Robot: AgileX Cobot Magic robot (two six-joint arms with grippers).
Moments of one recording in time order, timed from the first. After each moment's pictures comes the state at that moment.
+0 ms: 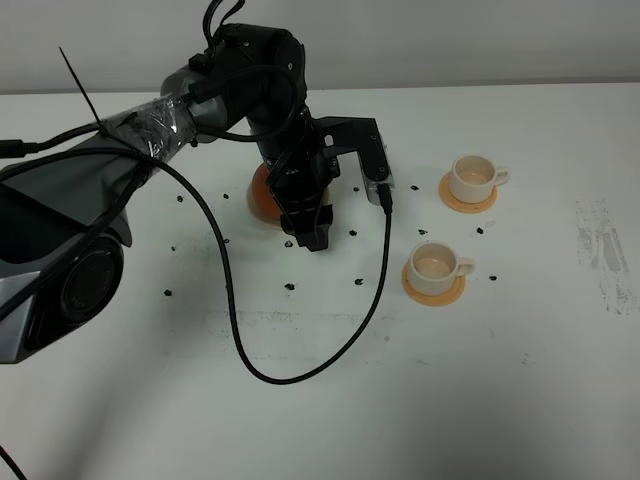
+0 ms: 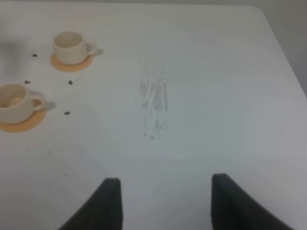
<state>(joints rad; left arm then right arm) -0.51 2.46 -2.16 -0.21 1.19 1.02 0.03 -0.01 -0.50 0.02 1.07 -0.07</state>
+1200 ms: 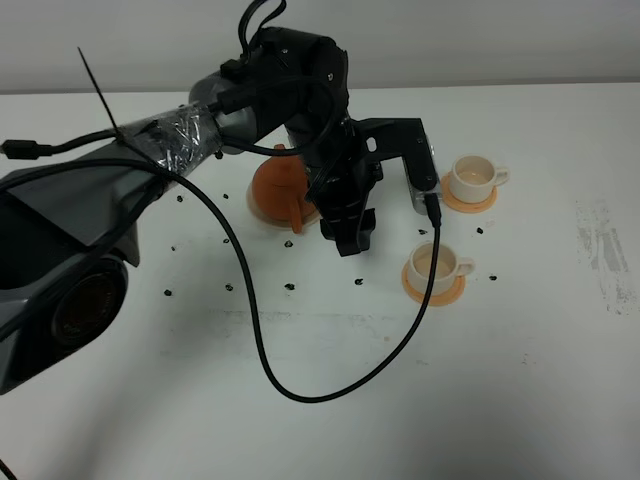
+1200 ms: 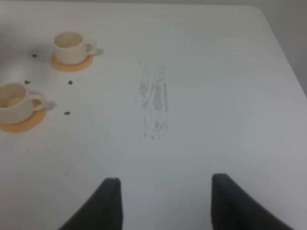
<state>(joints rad) -0.62 2.35 -2.08 -0.19 1.09 0.95 0.03 -0.01 -0.50 0.02 1.07 -0.07</state>
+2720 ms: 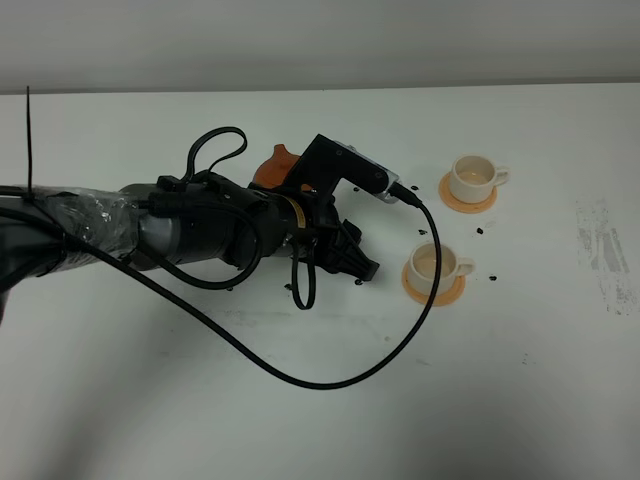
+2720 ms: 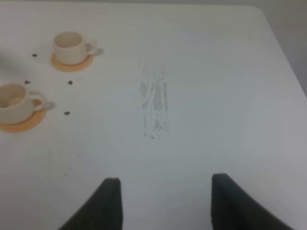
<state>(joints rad) -0.64 2.06 -1.21 -0.03 0.02 0.08 0.03 -0.01 -0.50 0.02 1.07 -0.07</state>
